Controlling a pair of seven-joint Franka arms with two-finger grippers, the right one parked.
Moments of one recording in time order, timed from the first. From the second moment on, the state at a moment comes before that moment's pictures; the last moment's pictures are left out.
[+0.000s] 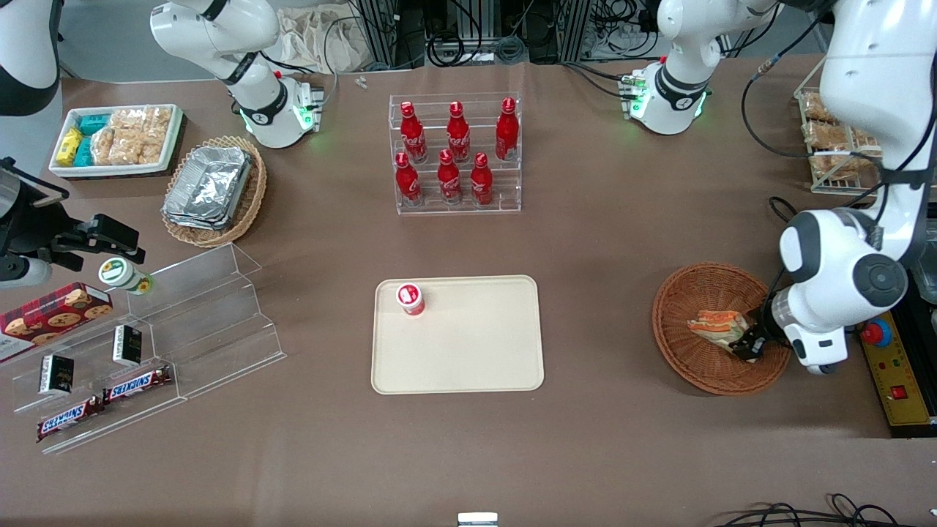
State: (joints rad) arm 0.20 0.43 -0.18 -1.85 0.09 2.27 -0.88
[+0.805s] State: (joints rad) arm 0.22 0.23 -0.22 -1.59 0.08 1.86 -0.19
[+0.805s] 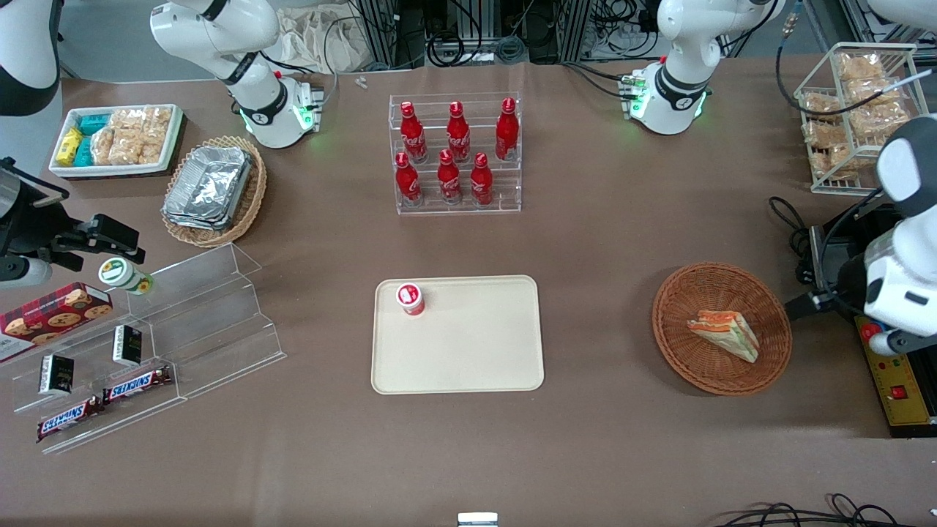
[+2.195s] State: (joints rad) arm 0.14 0.17 -0.19 -1.55 0.08 1.74 -0.03
